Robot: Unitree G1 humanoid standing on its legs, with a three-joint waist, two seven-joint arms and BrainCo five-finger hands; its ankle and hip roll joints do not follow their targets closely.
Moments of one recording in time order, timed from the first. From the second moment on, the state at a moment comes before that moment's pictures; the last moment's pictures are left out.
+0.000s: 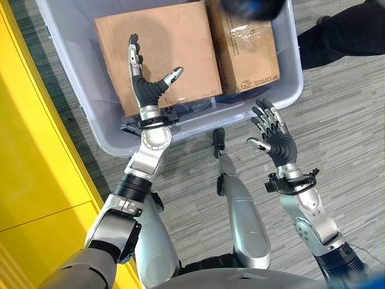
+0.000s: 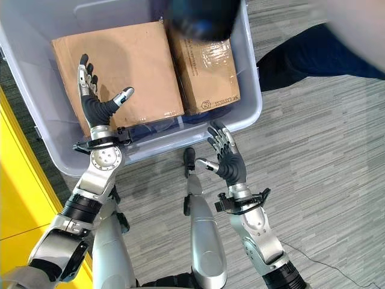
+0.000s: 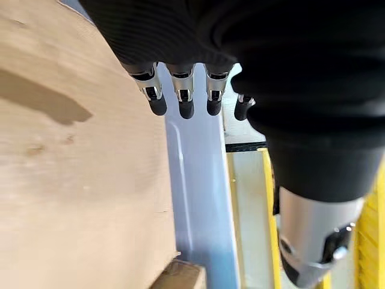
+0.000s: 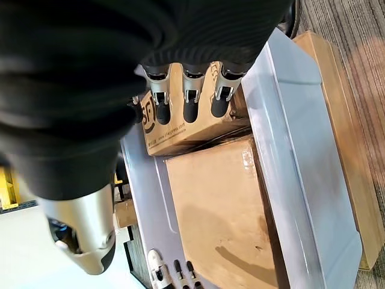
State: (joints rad) left arm -0.59 0.32 -0.23 0.25 -0.09 -0.27 0.68; right arm -0.04 -0.41 0.37 -0.25 0.49 -0.28 -0.16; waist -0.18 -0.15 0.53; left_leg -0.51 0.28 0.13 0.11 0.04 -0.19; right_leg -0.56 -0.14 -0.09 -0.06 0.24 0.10
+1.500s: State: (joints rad) left arm -0.36 0.37 -0.27 0.18 -0.13 -0.27 0.51; right arm -0.02 -0.41 0.33 -0.25 0.49 -0.28 -0.16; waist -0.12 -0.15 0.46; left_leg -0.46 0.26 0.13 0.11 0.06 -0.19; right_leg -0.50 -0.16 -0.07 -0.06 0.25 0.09
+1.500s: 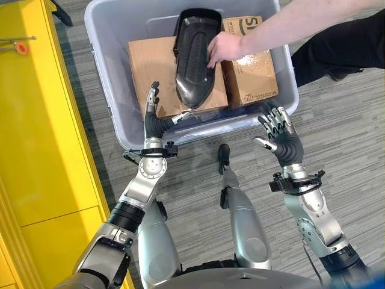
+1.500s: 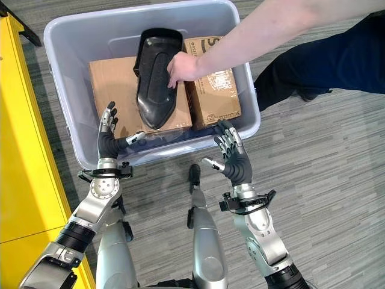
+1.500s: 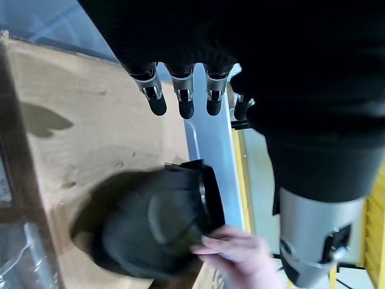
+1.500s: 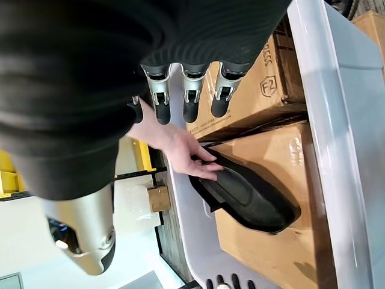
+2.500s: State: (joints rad) left arm -0.56 0.49 -0.27 0.18 0.07 -0.25 0.57; right arm 0.00 -0.45 0.34 -0.25 0.53 -0.29 -0.13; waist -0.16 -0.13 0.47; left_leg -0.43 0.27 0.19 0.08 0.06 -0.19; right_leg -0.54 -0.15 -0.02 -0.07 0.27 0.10
